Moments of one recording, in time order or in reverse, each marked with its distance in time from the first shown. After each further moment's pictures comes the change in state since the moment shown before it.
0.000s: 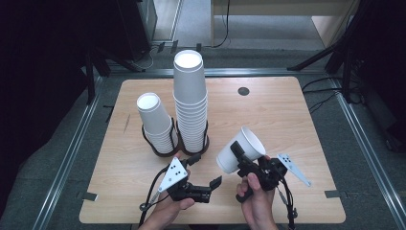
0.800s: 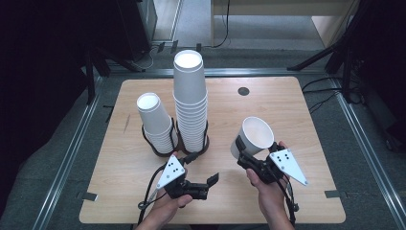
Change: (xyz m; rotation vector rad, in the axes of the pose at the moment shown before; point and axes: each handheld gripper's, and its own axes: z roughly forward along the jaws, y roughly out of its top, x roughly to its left) left arm 0.008 0.001 -0.001 0.011 0.029 -0.015; right arm -0.013 0.010 0.012 -0.138 -0.061 -0.522
